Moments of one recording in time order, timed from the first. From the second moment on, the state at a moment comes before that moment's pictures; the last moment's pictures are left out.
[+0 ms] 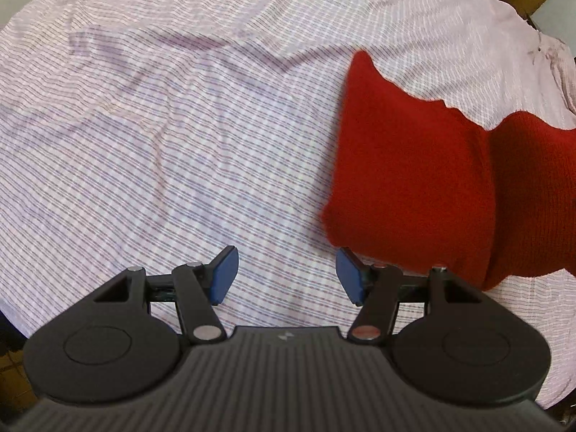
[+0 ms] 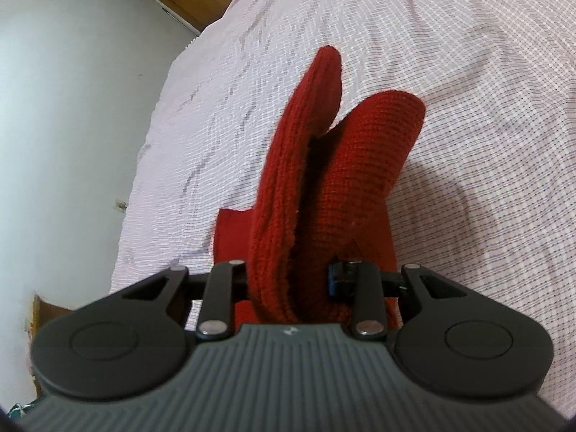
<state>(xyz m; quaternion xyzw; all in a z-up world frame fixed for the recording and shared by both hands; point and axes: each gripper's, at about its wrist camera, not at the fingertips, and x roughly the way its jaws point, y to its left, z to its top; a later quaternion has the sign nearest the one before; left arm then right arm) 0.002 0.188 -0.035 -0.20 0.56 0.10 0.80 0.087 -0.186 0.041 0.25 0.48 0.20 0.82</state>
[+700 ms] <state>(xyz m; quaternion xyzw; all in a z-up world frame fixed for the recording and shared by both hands) 0.000 0.242 -0.024 -0.20 0.55 0.11 0.80 0.104 -0.075 0.027 0.19 0.51 0.22 0.81</state>
